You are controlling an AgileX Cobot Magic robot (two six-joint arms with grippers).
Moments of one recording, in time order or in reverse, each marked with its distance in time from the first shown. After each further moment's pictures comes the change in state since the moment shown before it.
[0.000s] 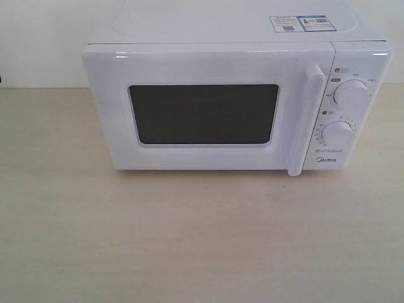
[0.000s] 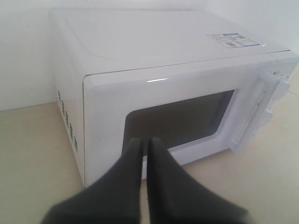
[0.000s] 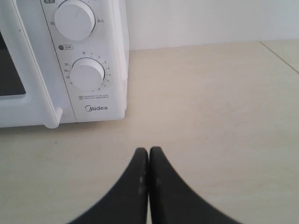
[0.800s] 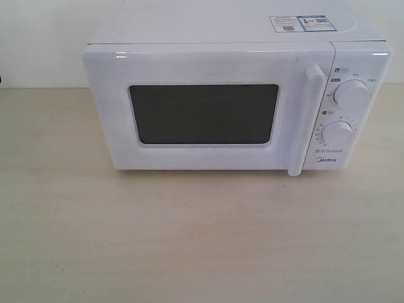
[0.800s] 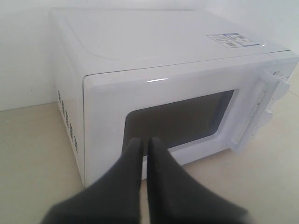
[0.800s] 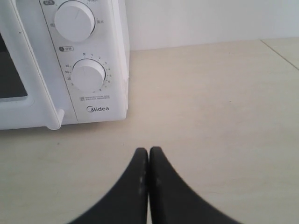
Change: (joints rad) left arm 0.000 0.000 0.000 0.000 0.000 0.000; right arm 0.005 0.000 0.000 0.000 -0.002 0.018
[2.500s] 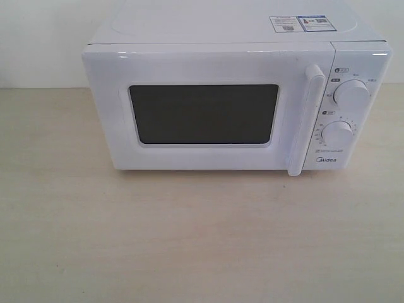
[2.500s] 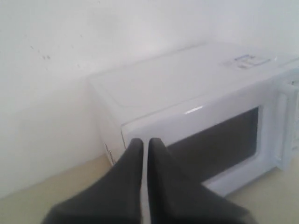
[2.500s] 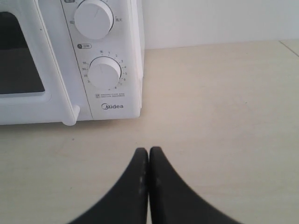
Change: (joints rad) left arm 0.041 -0.223 0.000 0.130 -0.013 0.101; right arm 0.052 0.000 0.000 0.000 0.000 0.005
